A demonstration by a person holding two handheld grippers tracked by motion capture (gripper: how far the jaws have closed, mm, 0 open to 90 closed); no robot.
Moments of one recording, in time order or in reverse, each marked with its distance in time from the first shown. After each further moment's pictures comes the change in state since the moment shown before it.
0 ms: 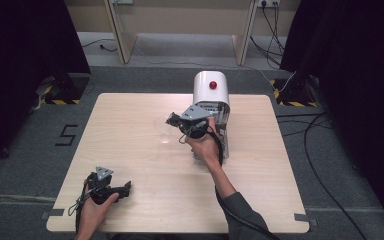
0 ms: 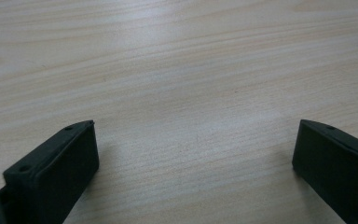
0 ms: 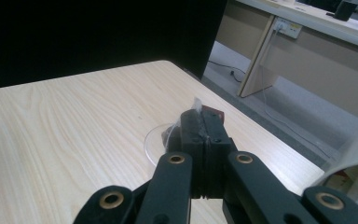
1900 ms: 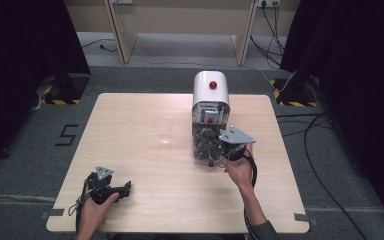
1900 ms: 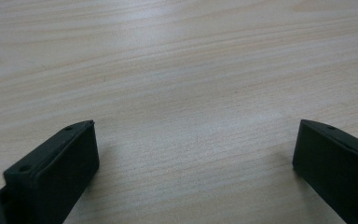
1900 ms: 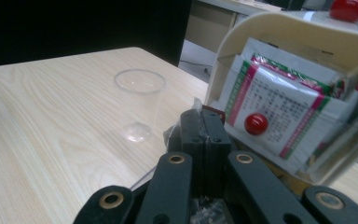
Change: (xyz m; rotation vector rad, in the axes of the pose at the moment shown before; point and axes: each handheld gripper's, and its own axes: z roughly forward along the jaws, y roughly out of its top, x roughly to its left) left arm 0.000 0.000 0.000 0.002 0.001 0.003; right arm -0.016 -0.067 -0.092 -0.041 -0.106 0.052
